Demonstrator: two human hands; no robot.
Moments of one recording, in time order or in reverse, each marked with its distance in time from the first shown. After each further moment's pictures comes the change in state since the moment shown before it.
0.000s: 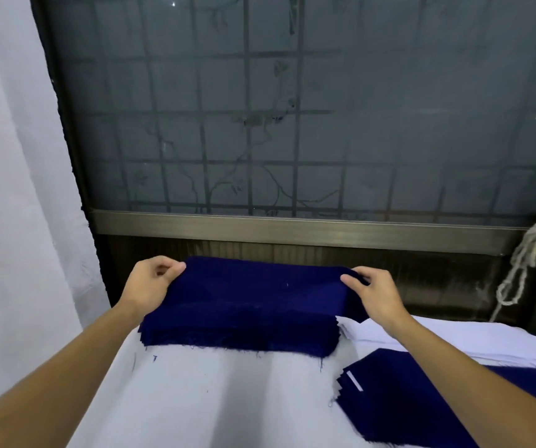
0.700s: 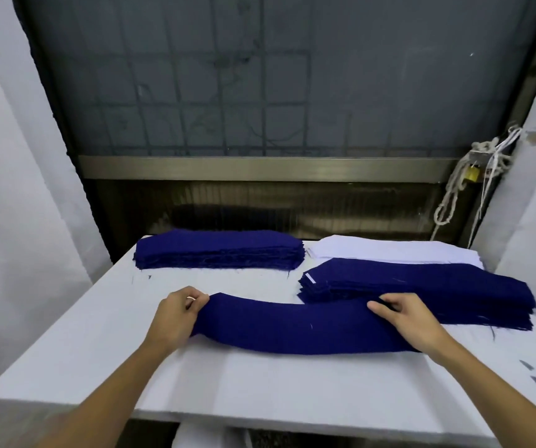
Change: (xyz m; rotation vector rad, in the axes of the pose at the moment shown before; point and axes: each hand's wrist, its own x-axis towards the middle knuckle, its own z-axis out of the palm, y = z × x) left_hand -0.209 -0.039 0.072 0.161 -0.197 -0.070; right_hand -0.214 0.071 -0.103 -0.167 -0.202 0.218
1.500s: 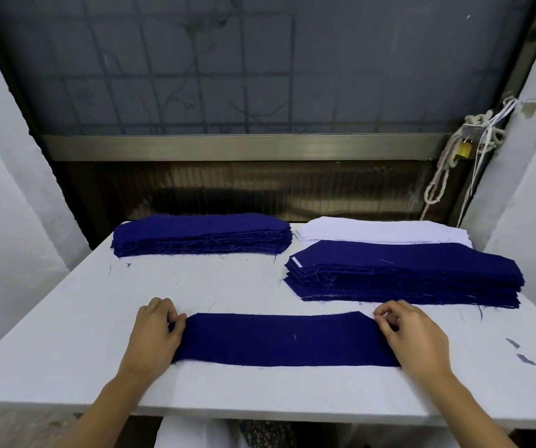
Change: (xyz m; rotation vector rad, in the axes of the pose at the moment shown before) left_hand -0.034 -0.039 0.026 0.288 0.125 0.092; right_hand -0.036 0.053 0.027 -0.565 0.397 0.009
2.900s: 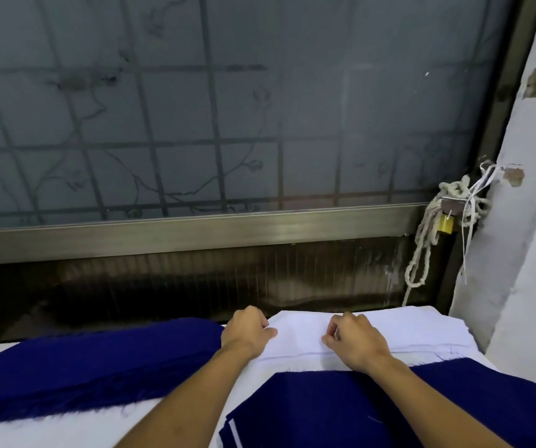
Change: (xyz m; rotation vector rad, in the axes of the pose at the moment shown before) left_hand 0.247 0.262 0.197 0.075 -0.406 0.056; right_hand 0.283 0.009 0.055 -0.134 -0.242 -0.005
